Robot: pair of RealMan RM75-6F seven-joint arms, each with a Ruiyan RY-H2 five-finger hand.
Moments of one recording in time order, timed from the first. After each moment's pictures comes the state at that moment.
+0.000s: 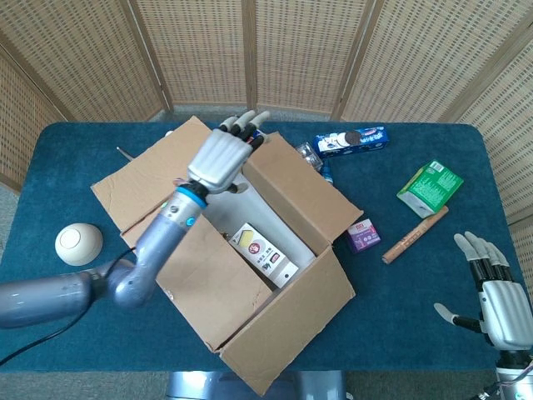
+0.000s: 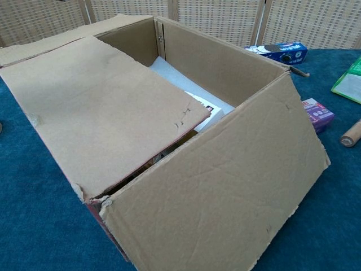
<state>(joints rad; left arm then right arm) -1.18 -1.29 -0.36 -1.66 0.76 0.93 0.65 0.03 -0.96 0.05 -1.93 -1.57 1.55 0.05</state>
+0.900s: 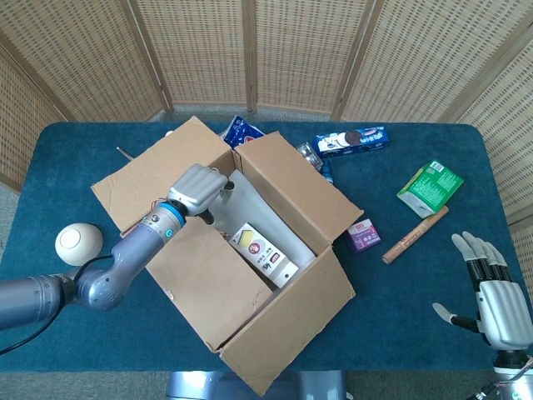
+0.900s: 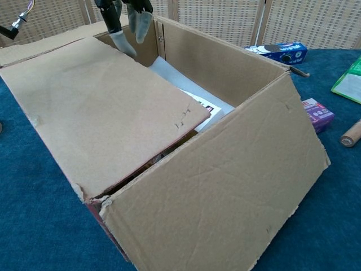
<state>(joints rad) -1.24 -1.16 -0.18 -1.73 0.54 0.72 0.53 0.03 -0.97 0.06 -1.93 -1.58 1.55 0.02</state>
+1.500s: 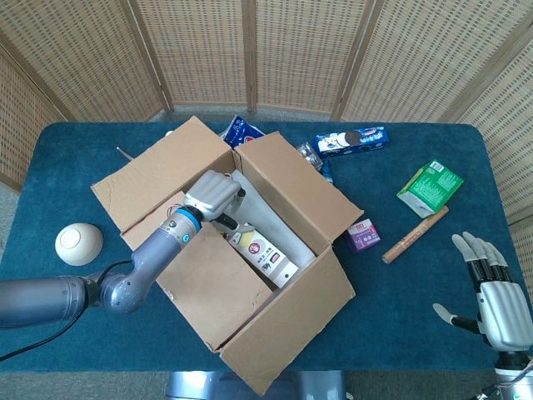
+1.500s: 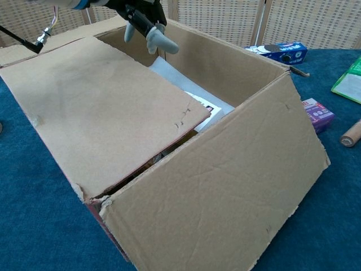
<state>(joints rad) -1.31 -1.25 -0.14 -1.70 0.48 0.77 0.55 0.03 -0.97 0.05 -1.93 -1.59 1.55 0.03</state>
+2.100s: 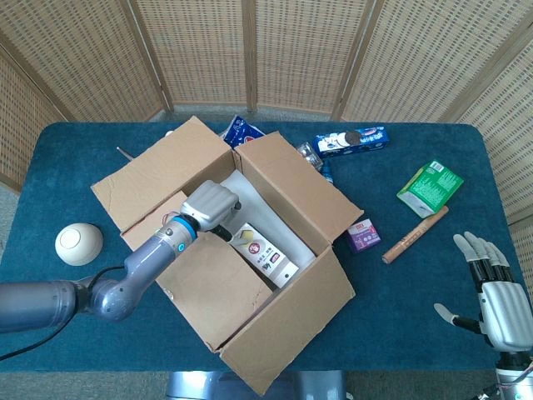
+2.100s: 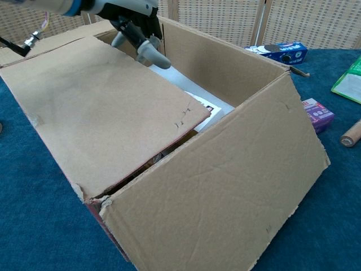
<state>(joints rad) -1.33 -1.18 -0.08 -1.79 0.48 0.74 0.58 0.03 -0.97 0.05 -1.92 -1.59 1.56 0.04</state>
